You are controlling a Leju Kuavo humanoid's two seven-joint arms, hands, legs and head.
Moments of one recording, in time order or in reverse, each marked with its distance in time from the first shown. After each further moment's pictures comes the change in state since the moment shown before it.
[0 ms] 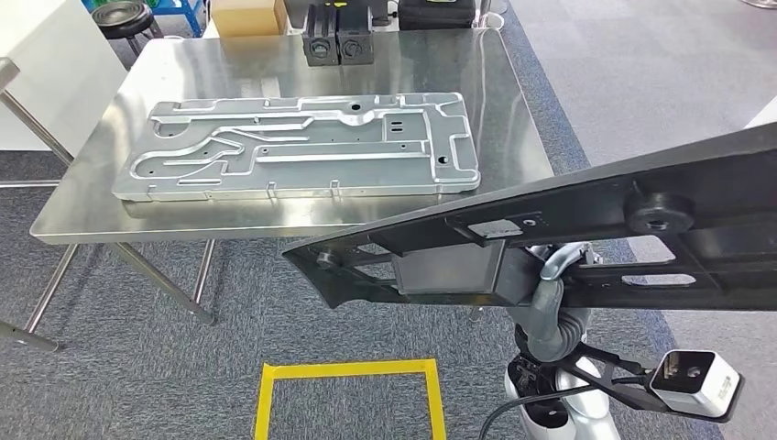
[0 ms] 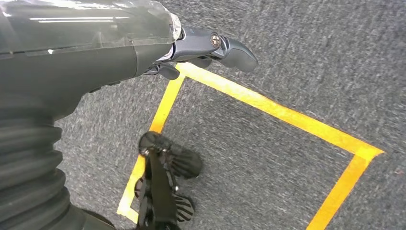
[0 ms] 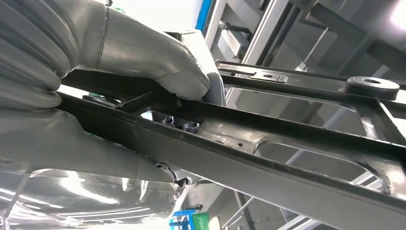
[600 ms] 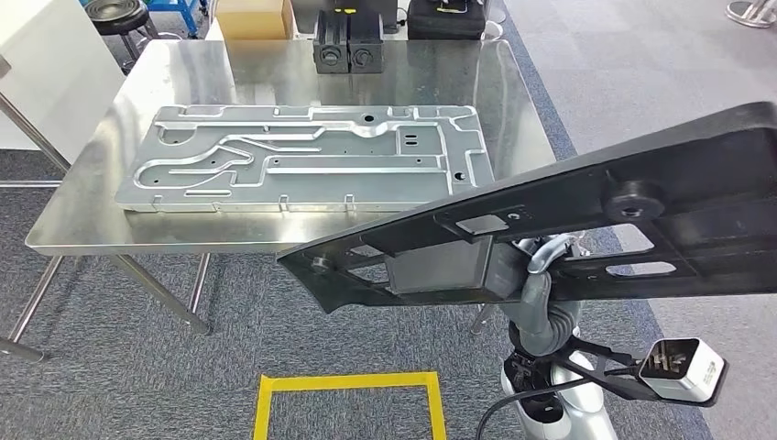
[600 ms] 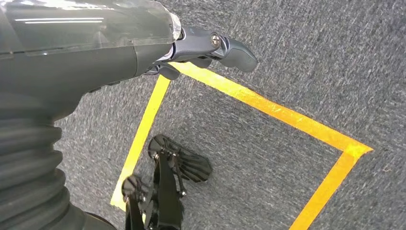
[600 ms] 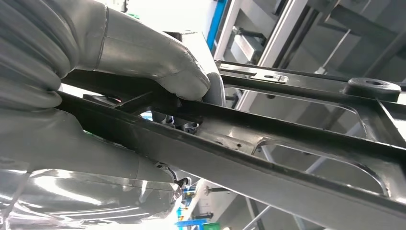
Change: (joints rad) left arm 0.007 -0.006 0.004 0.000 0.000 -0.010 -0.001; right arm -0.018 0.003 0.000 0.033 -0.008 0.011 0.021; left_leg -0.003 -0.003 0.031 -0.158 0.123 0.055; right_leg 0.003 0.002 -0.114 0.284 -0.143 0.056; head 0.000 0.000
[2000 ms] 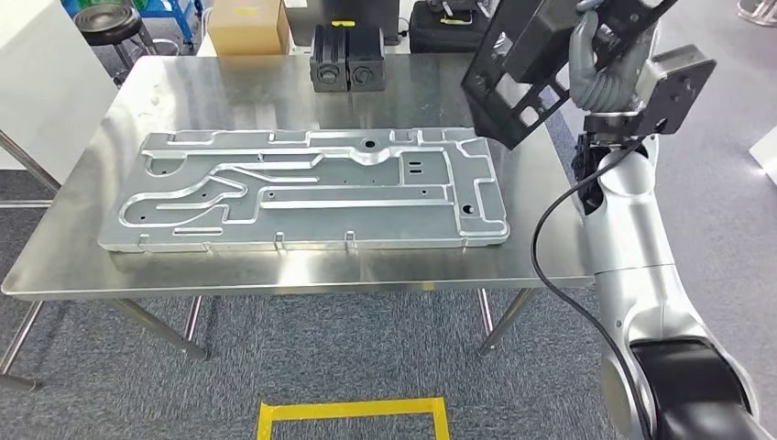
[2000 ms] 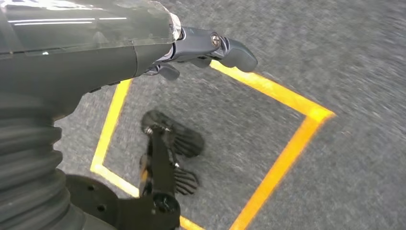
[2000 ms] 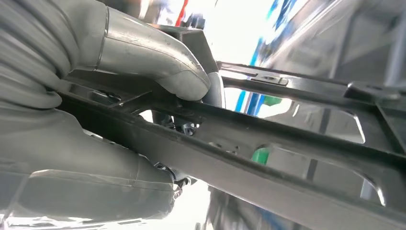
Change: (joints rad) left arm -0.016 -0.037 0.046 -0.001 -0.001 -0.039 -0.018; right arm -0.824 -0.179 -0.136 0.770 0.296 -0.453 0.158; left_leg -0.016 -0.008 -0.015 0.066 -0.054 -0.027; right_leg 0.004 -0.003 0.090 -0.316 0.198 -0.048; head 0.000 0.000
